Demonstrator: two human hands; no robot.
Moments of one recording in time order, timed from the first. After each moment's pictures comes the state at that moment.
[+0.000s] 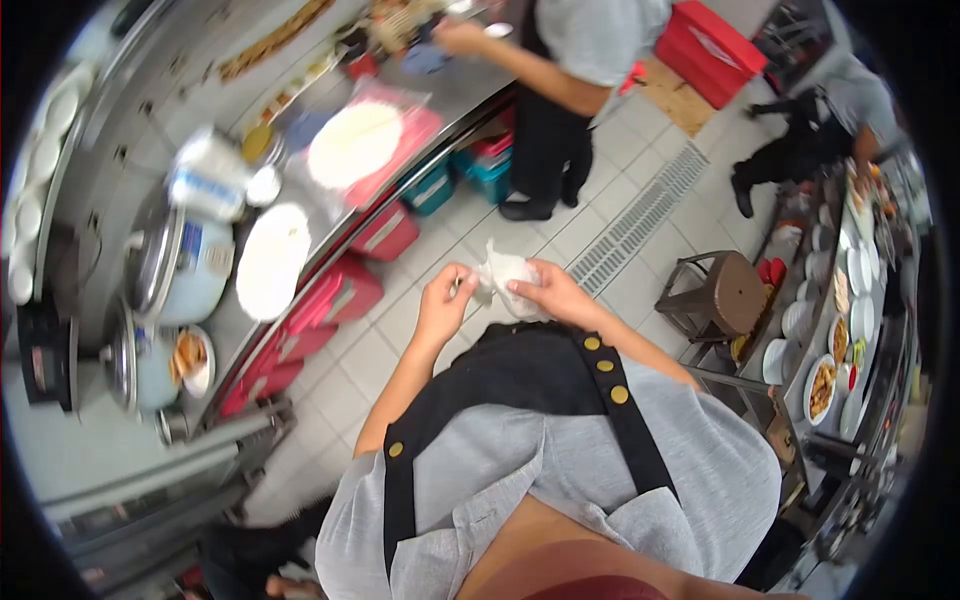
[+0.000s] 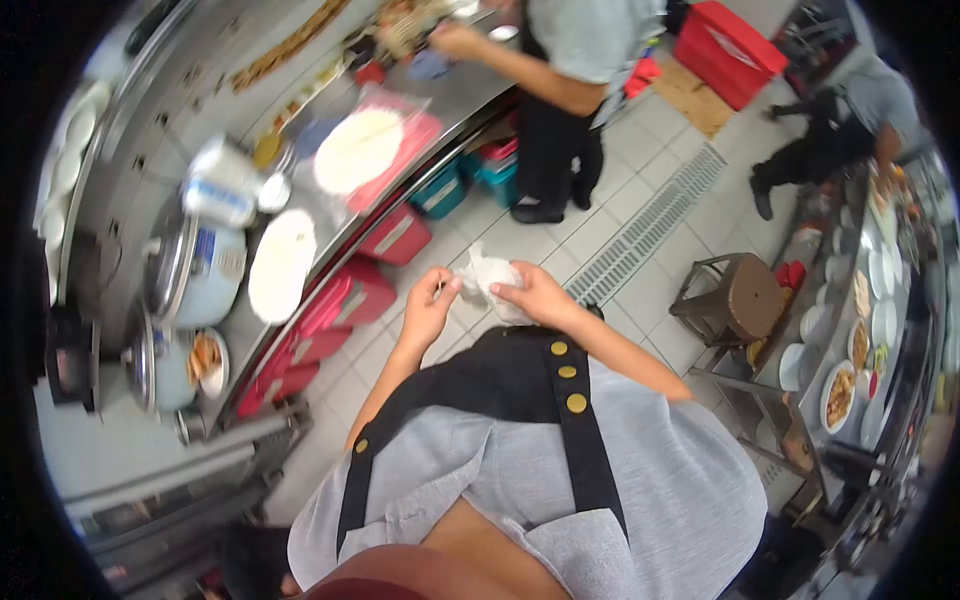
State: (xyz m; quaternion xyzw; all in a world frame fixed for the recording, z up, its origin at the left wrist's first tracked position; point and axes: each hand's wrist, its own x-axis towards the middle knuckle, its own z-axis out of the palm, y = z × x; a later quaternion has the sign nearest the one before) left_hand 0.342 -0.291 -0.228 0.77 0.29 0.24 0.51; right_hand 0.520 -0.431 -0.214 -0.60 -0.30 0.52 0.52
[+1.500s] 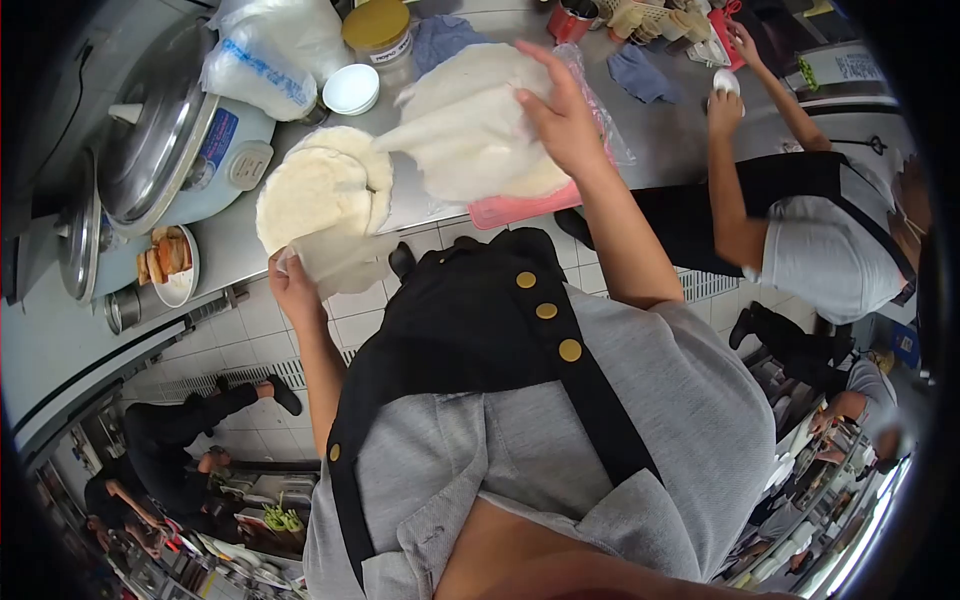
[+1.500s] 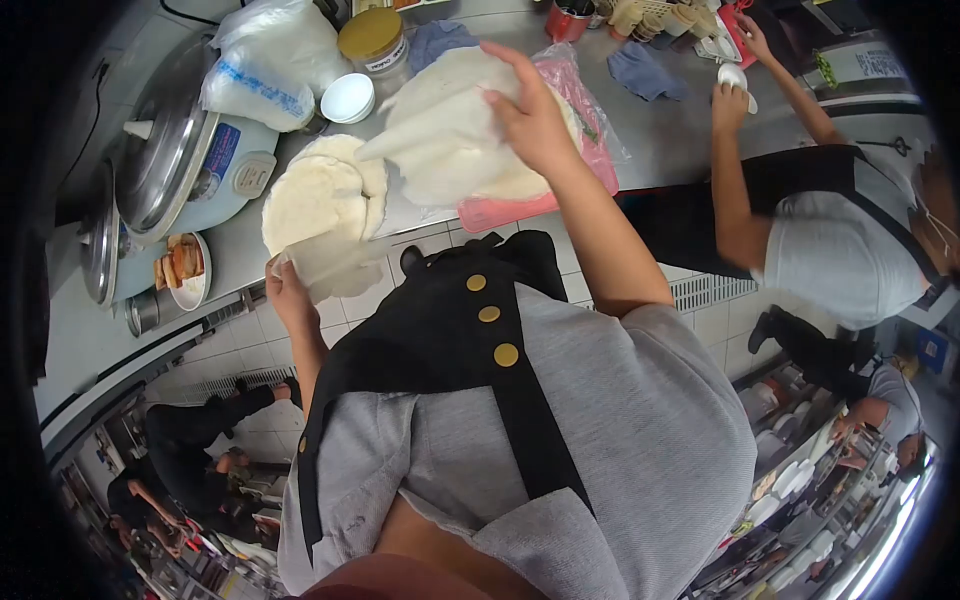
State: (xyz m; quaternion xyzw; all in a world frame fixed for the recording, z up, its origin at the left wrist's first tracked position) left_hand 0.128 -0.015 -0.255 0.36 0.66 0.53 0.39; right_hand 0.530 0.087 -0.164 -0.49 -0.59 0.35 0.53
